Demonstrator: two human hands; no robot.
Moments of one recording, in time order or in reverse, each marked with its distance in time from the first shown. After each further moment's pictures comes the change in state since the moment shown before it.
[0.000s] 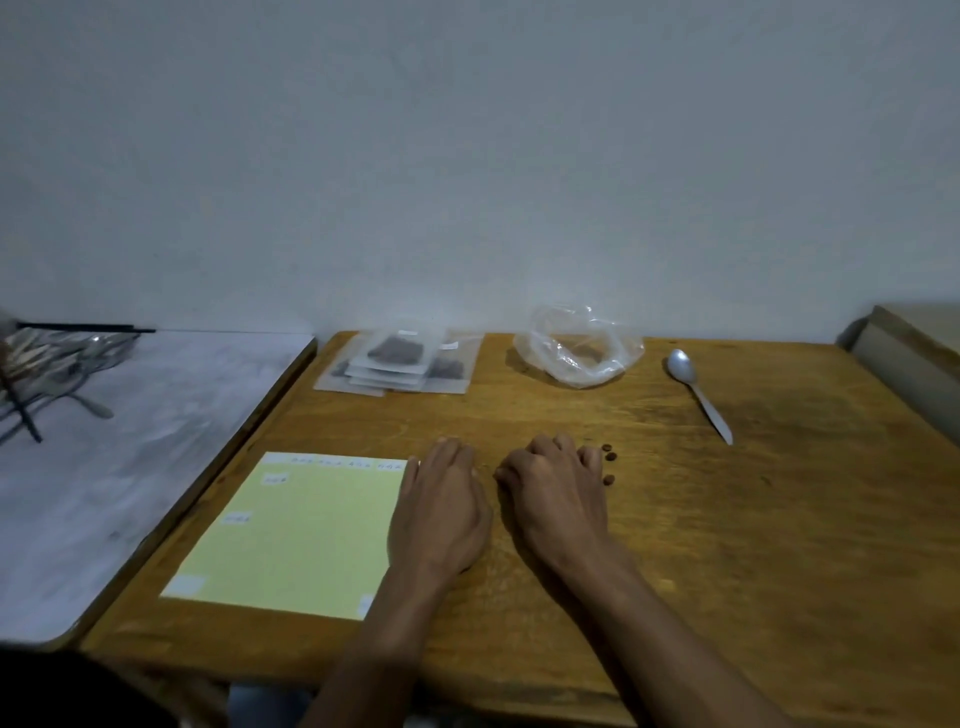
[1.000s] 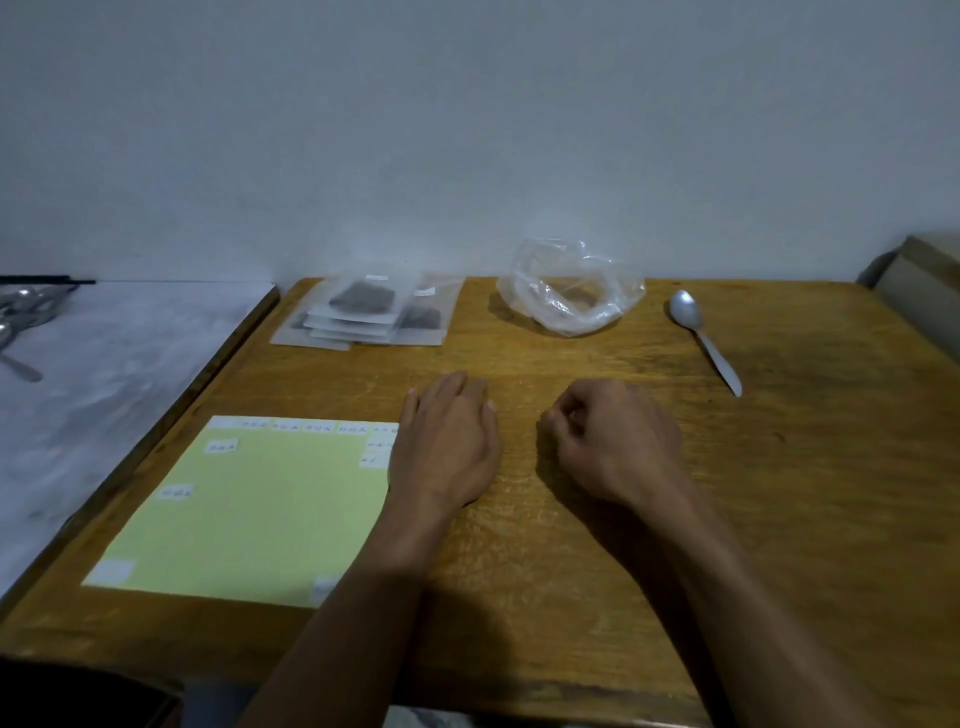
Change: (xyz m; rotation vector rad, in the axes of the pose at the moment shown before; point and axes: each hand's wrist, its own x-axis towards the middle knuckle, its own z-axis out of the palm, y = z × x) left_hand 0.042 0.014 0.025 0.004 -0.016 0.069; right_hand 0.011 0.049 -0.036 0.193 -0.090 0.247
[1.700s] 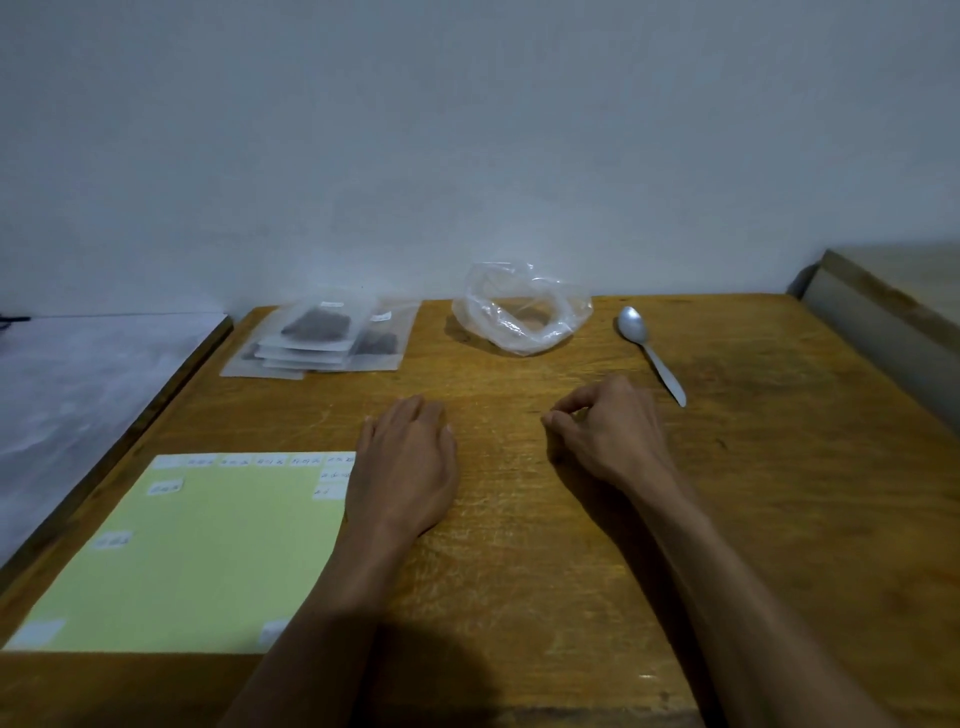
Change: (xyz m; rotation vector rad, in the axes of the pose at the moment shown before) left_hand 0.002 0.001 0.003 0.039 0.002 0.004; right_hand 0.023 0.042 -0.012 0.133 0.030 0.190
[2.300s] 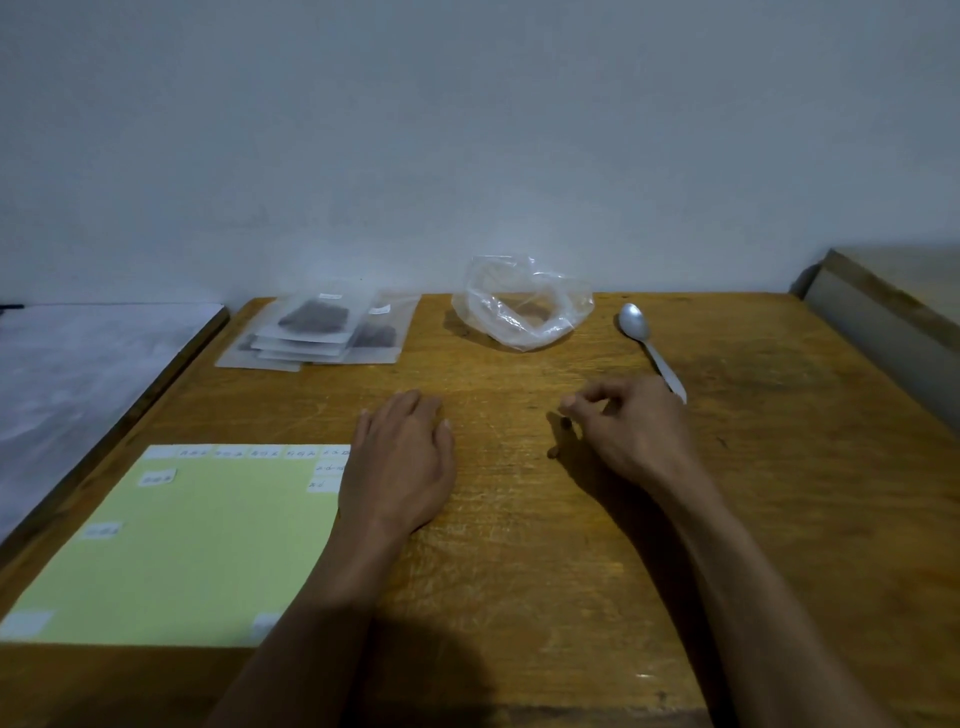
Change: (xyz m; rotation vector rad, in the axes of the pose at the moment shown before) left_hand -0.002 0.000 0.000 -0.027 0.005 -0.007; right_hand -0.006 0.010 -0.015 0.241 -0.035 0.083
